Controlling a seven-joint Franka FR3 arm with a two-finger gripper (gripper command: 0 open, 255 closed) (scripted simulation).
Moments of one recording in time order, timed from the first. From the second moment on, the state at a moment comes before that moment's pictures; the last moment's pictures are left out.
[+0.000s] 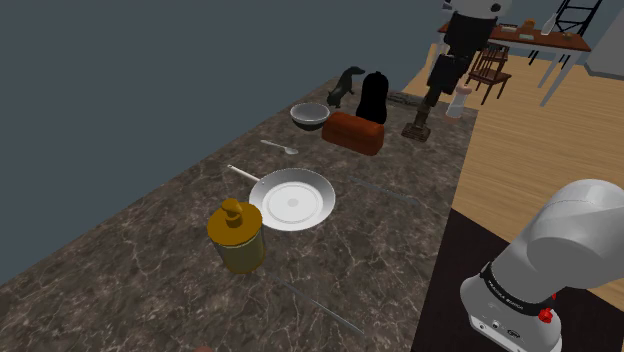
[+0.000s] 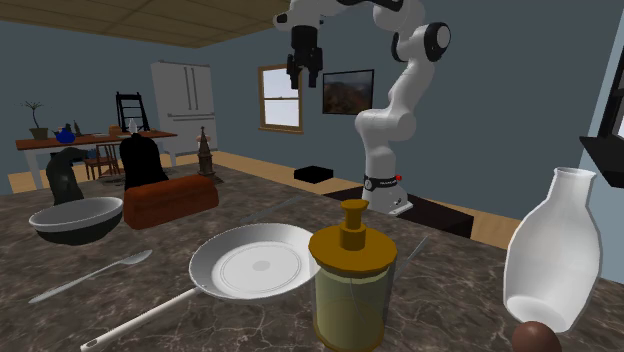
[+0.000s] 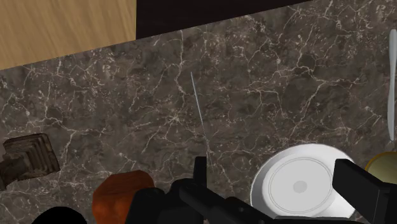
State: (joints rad) arm -0.02 -0.75 -0.05 -2.29 -0.01 1.59 -0.14
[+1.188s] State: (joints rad) arm 0.08 -0.49 0.27 -2.26 0.12 1.85 0.21
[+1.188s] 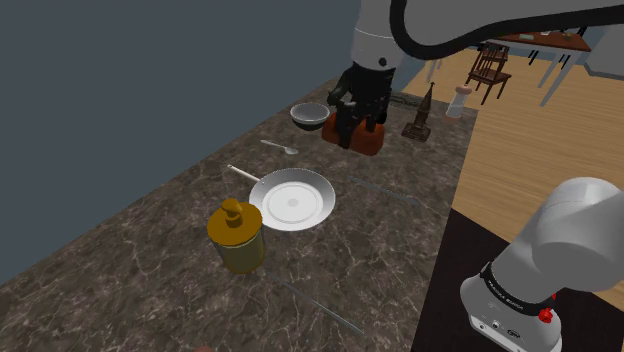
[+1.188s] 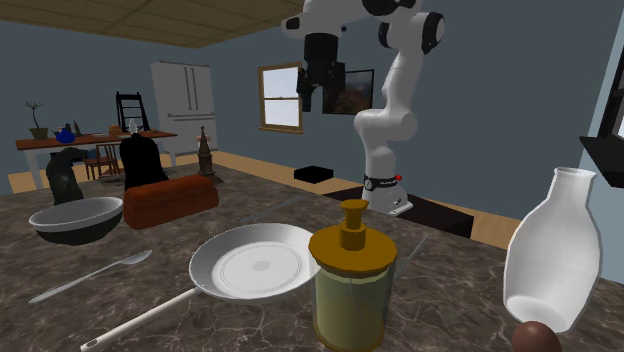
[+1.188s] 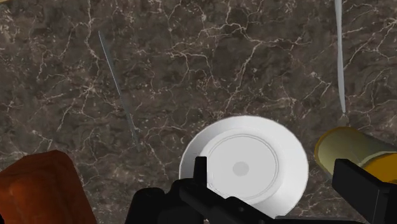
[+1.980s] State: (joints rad) arm 0.11 -0.12 0.49 -2.04 0.02 1.99 0.51
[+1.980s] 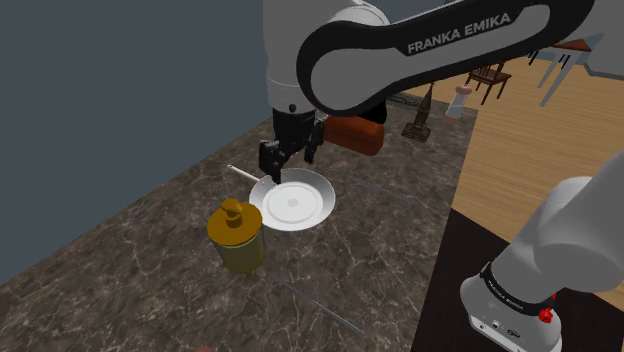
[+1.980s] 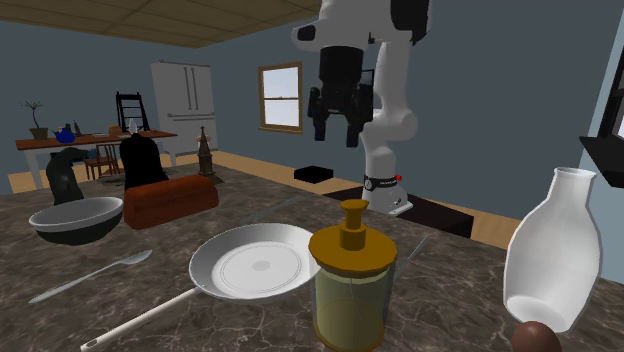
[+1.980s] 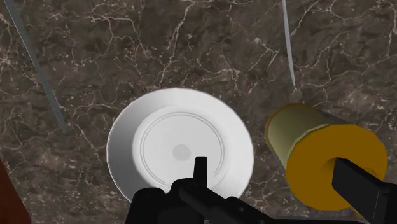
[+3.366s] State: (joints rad) arm 0.27 0.38 0.54 -1.69 -0.29 2.05 0.84
